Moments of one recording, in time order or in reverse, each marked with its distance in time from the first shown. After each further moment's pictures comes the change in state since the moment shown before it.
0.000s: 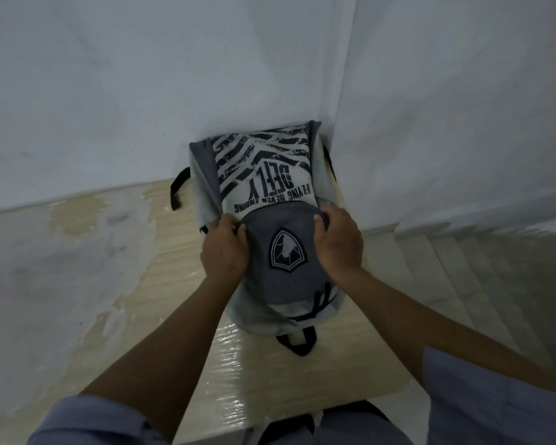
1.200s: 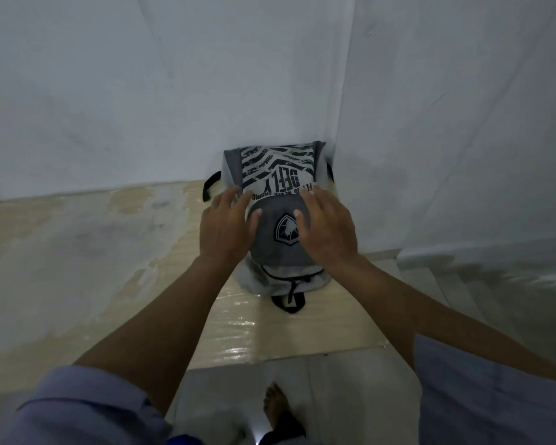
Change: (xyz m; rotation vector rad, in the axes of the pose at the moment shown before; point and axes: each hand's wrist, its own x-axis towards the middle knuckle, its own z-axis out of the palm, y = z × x) left_hand -0.117 0.018 -0.099 0.287 0.247 0.464; right_hand -0.096 -0.033 -0.081 -0.163 0.060 -0.523
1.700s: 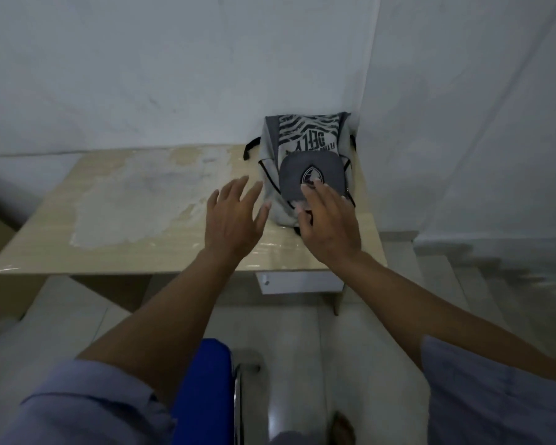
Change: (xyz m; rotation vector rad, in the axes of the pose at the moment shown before) left_hand -0.201 0.026 -0.115 0.132 0.033 -0.044; right_hand -0.179 -0.081 -0.074 0.047 -0.027 -0.126
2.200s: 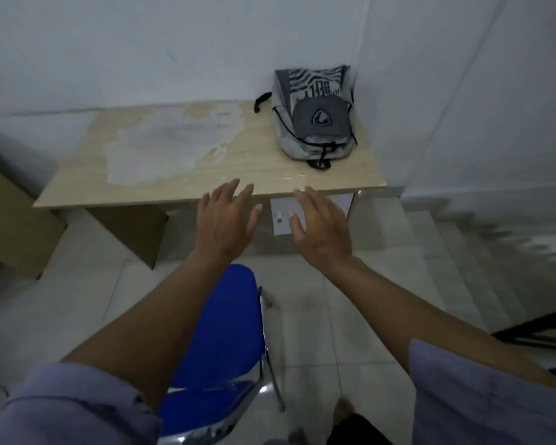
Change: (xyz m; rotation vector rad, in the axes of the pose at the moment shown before) left_hand -0.247 -0.062 -0.101 -0.052 -0.069 0.019; right_hand -0.238 -0.159 -0.034 0.049 -0.046 0.070
